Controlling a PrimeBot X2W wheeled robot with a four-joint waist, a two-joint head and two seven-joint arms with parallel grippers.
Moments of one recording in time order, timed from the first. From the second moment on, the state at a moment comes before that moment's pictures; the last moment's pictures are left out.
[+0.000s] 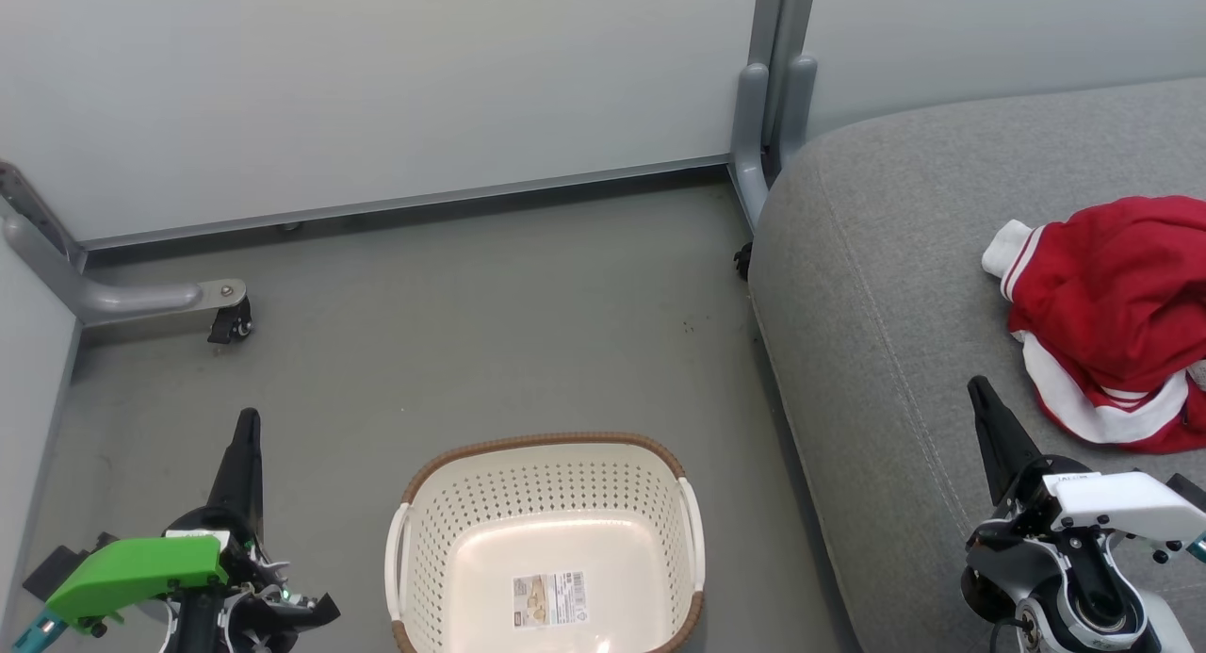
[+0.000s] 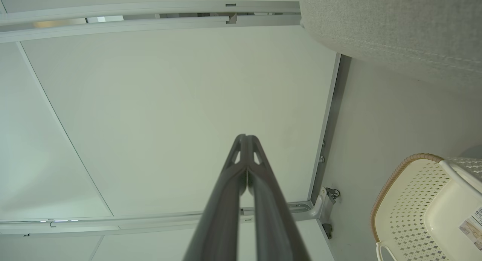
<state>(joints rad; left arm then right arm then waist) -0.10 0.07 0.09 0.24 -1.63 -0.13 0.10 -0.10 -0.07 -0.09 0.24 1.63 0.13 0.10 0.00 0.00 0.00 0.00</state>
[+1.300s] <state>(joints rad) -0.10 0.06 0.10 0.24 -1.63 -0.13 0.10 -0.10 -0.06 -0.10 0.24 1.63 0.13 0.10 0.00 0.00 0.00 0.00</state>
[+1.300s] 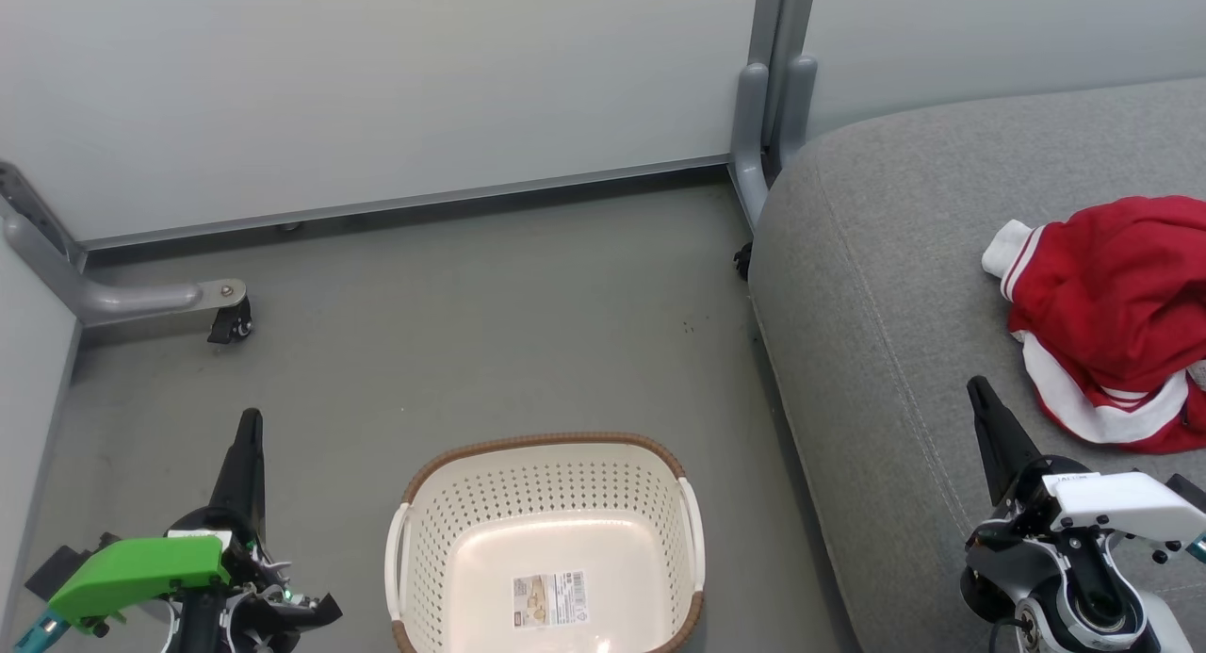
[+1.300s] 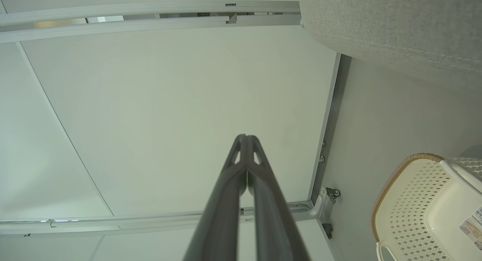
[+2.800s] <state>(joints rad) -0.10 0.05 0.11 0.24 -1.62 -0.13 0.11 -0.10 -0.05 -0.11 0.24 1.62 0.13 0.11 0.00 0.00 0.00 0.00</state>
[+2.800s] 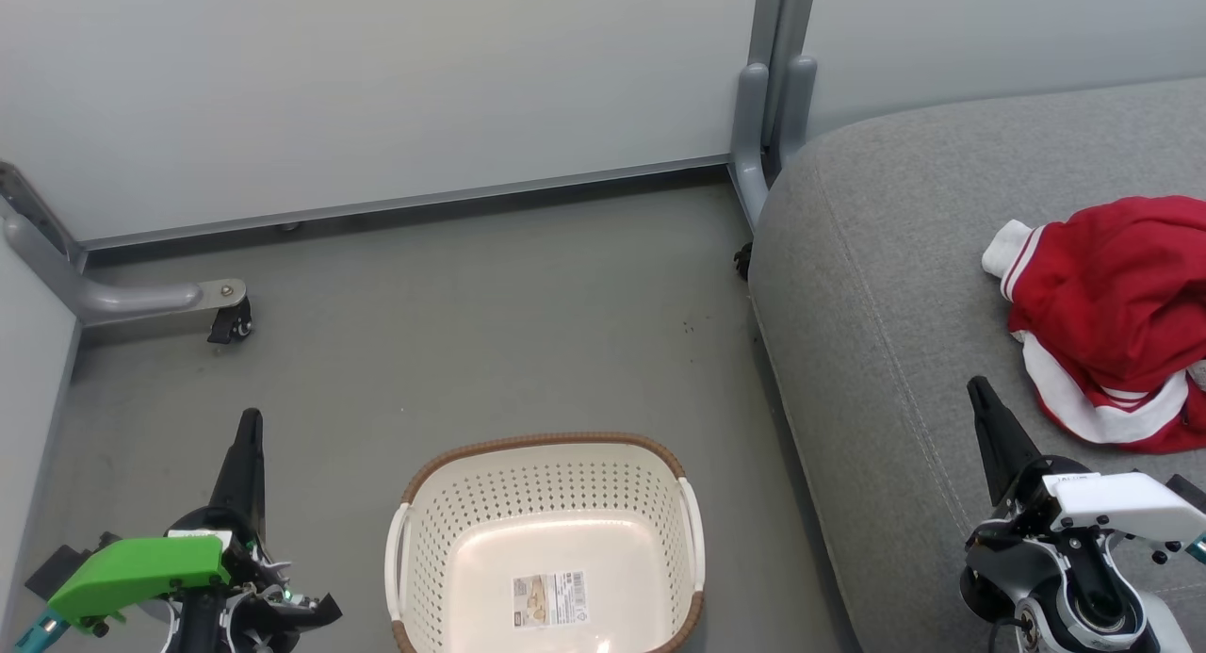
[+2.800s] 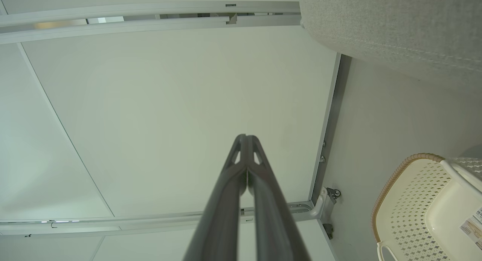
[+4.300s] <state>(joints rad) -0.10 0.05 0.11 0.24 -1.62 -0.13 0.11 -0.10 -0.05 -0.11 0.24 1.62 0.13 0.11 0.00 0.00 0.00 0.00</state>
